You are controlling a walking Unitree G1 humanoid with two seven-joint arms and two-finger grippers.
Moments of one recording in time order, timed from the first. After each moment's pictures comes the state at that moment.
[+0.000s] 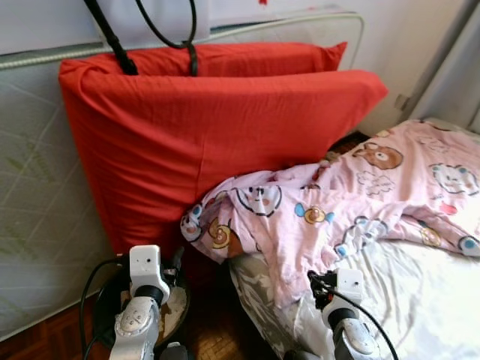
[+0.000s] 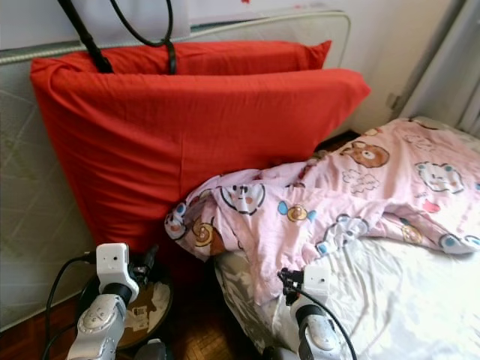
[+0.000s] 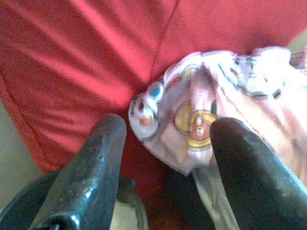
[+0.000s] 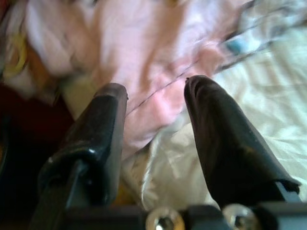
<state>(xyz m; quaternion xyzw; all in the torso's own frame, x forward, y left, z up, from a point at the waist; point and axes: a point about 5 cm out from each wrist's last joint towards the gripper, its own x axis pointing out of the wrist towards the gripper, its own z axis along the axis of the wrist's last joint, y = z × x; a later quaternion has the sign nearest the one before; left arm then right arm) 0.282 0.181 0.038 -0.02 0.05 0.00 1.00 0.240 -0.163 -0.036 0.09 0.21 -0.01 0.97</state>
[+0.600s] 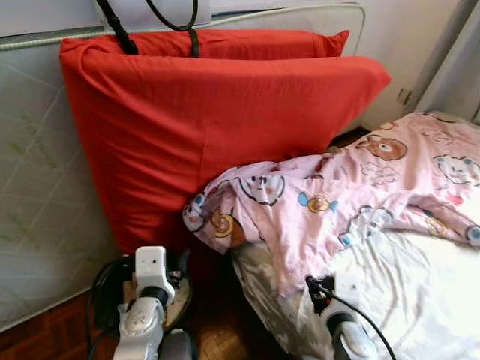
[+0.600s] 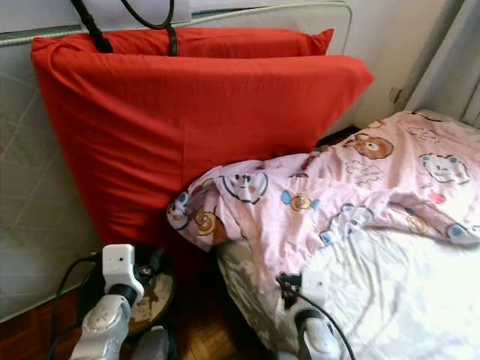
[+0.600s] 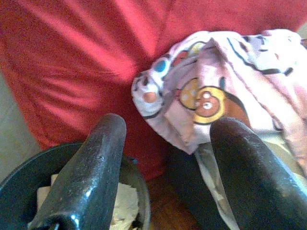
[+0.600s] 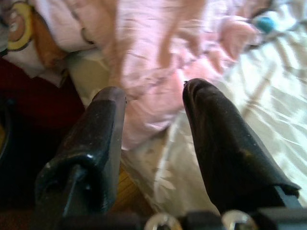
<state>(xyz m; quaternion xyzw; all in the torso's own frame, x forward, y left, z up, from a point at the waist) 0.276 0.179 0.027 -0.02 0.08 -0.01 1.00 0.242 -0.158 -0.035 0.08 0.21 0.00 0.97</state>
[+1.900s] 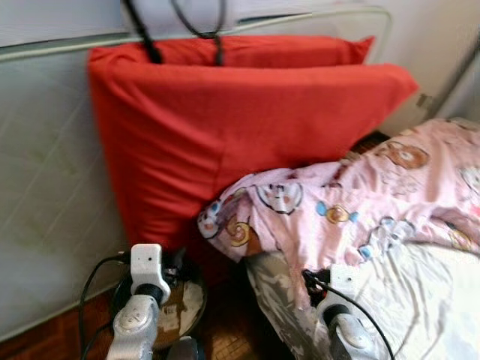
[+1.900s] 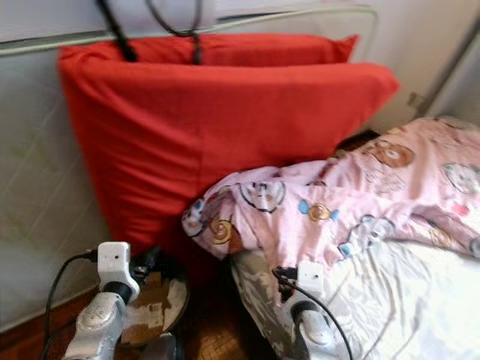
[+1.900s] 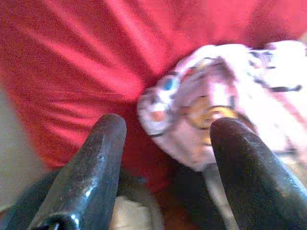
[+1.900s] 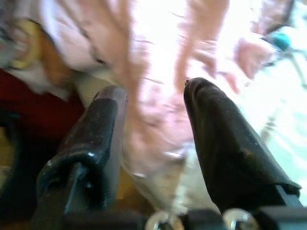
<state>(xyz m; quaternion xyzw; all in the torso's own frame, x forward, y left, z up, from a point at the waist) 0.276 0.170 0.027 -0.03 0.08 -0.02 1.00 0.245 -0.164 -0.036 0.08 0.23 -0.01 0.97</state>
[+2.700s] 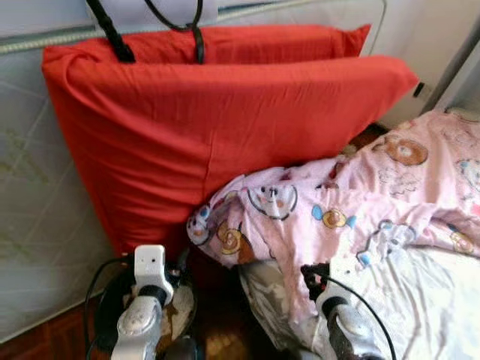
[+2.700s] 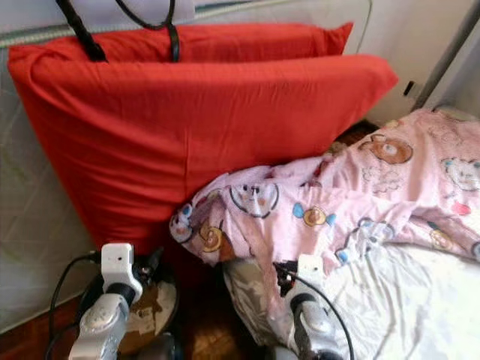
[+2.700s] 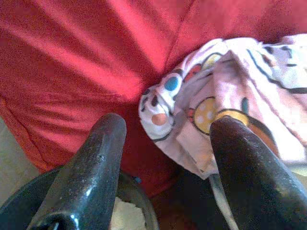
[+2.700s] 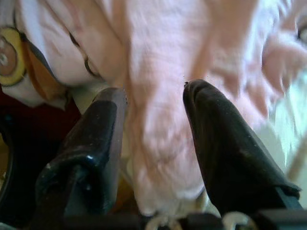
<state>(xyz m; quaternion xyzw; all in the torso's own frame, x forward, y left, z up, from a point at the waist) 0.269 0.176 0.027 -0.02 0.07 -0.01 1.00 0.263 -0.155 -0.029 0.11 0.26 -0.01 0.96</state>
